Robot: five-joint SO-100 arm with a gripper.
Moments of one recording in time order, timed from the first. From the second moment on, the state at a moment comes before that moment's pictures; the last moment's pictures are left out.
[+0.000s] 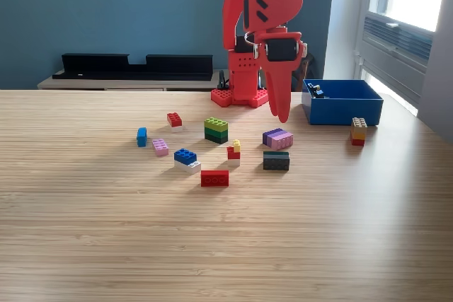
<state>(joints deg) -10.0 90.7 89.9 70.3 8.9</state>
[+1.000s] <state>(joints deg) -10.9 62.0 73.0 72.0 13.4</state>
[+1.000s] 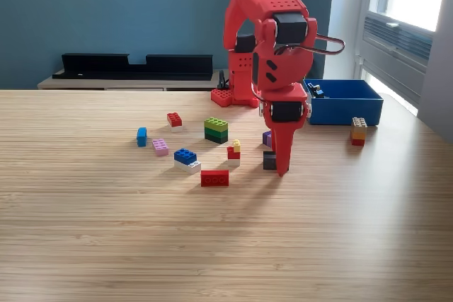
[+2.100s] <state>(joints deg) -9.6 66.7 69.7 75.4 10.7</state>
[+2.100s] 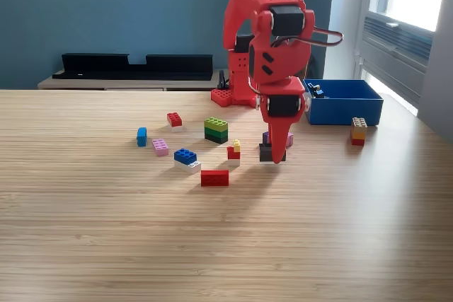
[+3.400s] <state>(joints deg) -67.1 100.3 83.9 96.2 3.3</state>
